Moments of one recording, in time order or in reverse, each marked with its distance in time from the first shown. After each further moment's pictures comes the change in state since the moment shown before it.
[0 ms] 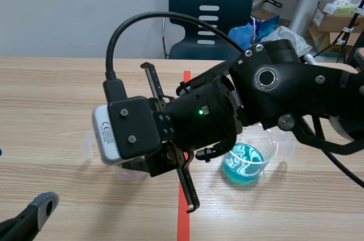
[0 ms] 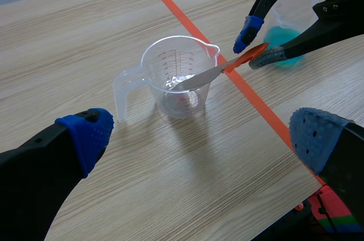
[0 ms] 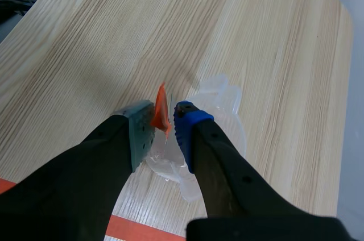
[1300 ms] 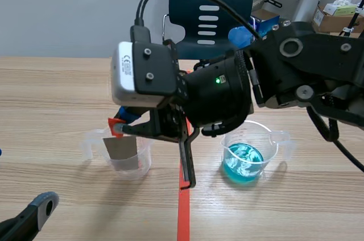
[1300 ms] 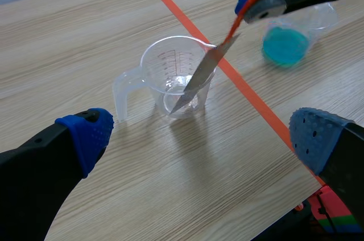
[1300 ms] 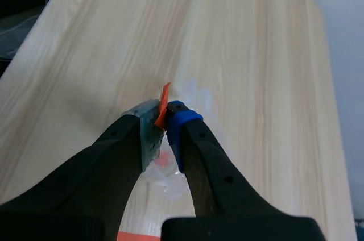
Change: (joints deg) left arm 0.0 0.0 0.0 0.0 0.0 0.0 0.0; right arm 1.9 3.7 2.1 0.1 15.2 -3.9 0.2
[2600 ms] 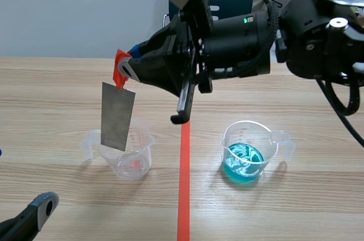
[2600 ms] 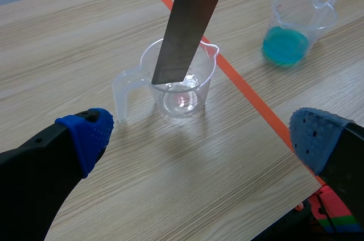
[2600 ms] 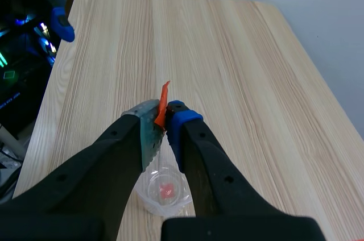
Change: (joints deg) left arm 0.0 0.0 0.0 0.0 0.0 0.0 0.0; right arm 6.7 4.9 0.0 -0.5 32.8 -5.7 -1.9
